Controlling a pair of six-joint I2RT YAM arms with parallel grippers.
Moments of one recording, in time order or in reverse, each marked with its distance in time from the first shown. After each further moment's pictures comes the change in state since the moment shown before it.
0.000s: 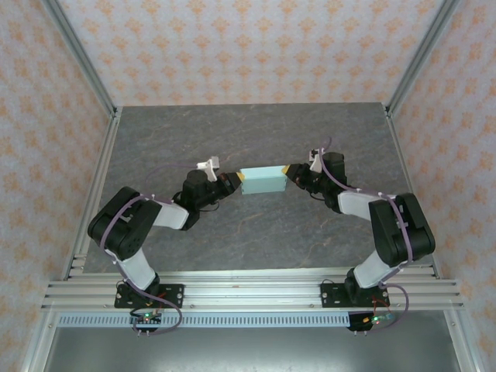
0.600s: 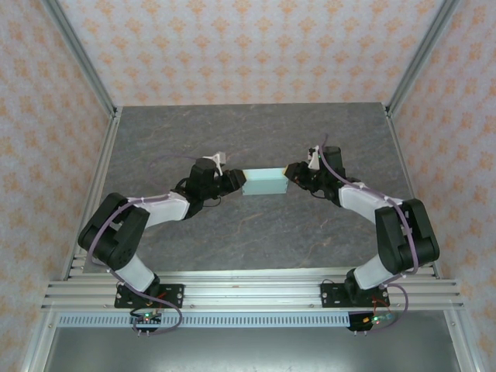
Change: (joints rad) left arm -0.034 -0.101 0.171 -0.478 -0.043 0.117; right arm 0.028 -0.065 0.119 -0.317 0.061 -0.087
